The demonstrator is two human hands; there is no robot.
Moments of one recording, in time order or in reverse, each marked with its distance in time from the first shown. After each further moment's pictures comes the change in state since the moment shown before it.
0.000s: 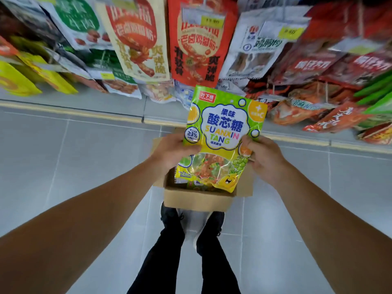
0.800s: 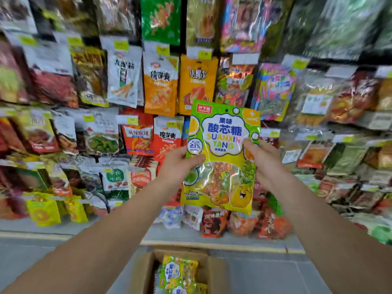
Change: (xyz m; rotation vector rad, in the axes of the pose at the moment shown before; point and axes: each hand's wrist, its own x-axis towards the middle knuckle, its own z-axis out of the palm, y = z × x) left_hand -0.340 0.303 0.087 -0.059 0.120 0.761; right_hand -0.409 -0.223 -0.113 0.208 0.061 -0.819
